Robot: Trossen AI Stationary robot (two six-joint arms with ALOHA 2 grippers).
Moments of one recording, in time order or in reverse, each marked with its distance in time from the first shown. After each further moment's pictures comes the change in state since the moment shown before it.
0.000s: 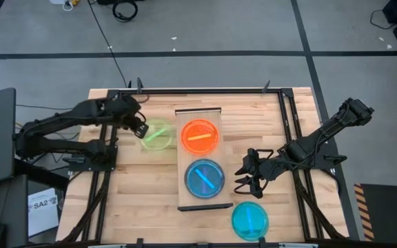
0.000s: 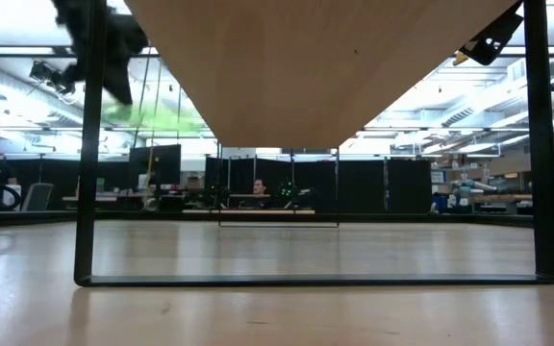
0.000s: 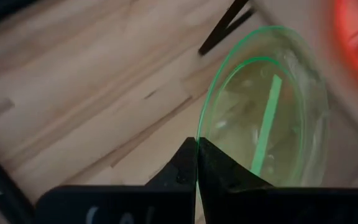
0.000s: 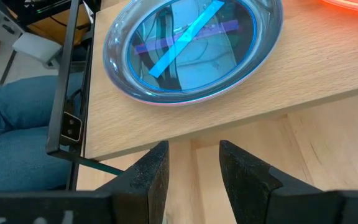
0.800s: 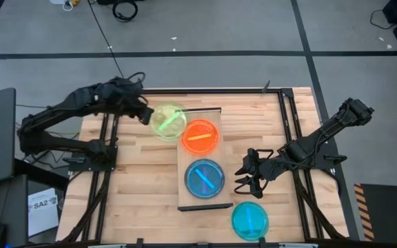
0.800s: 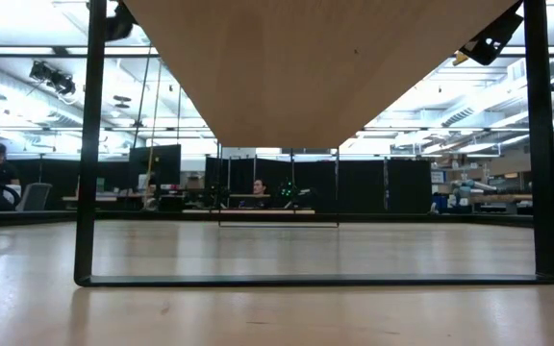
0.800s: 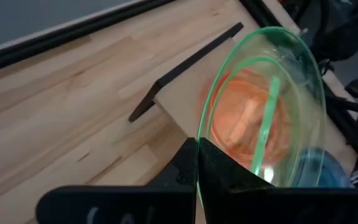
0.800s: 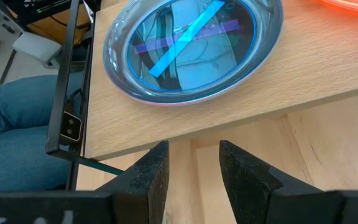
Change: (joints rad) left arm -0.007 0.102 0.322 0.057 0.079 -0.069; right arm 0.000 0.000 0.000 0.000 0.000 -0.003
